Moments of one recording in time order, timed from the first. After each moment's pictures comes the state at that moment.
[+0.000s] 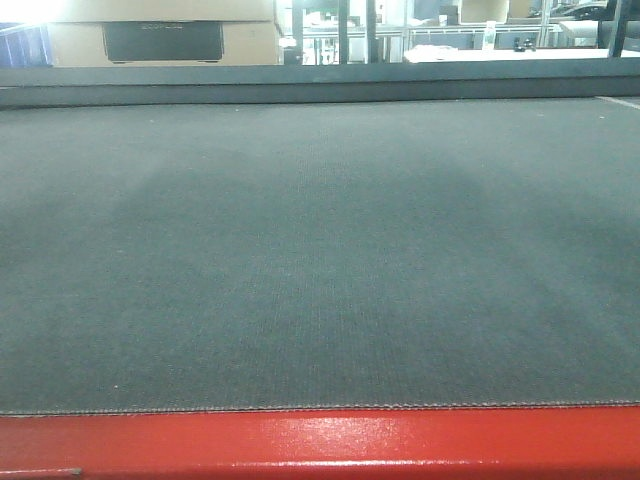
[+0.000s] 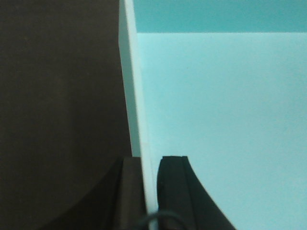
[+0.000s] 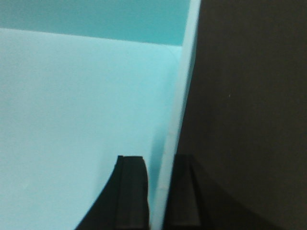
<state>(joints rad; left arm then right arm) -0.32 1.34 -1.61 0.03 0.99 -0.20 0.24 1.35 -1.62 0.06 1.03 0.17</state>
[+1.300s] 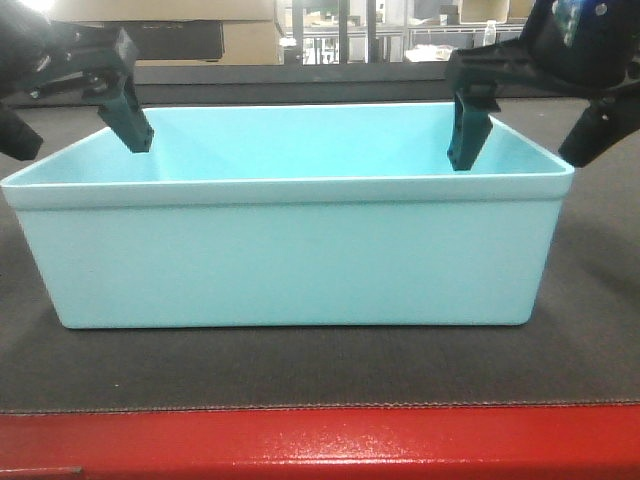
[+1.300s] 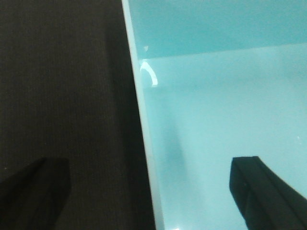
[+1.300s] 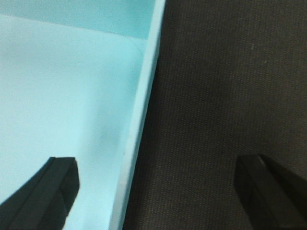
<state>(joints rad) -0.31 1.46 -1.01 0.07 0.48 -0.20 0.23 1.59 -1.17 0.03 0.68 0.16</state>
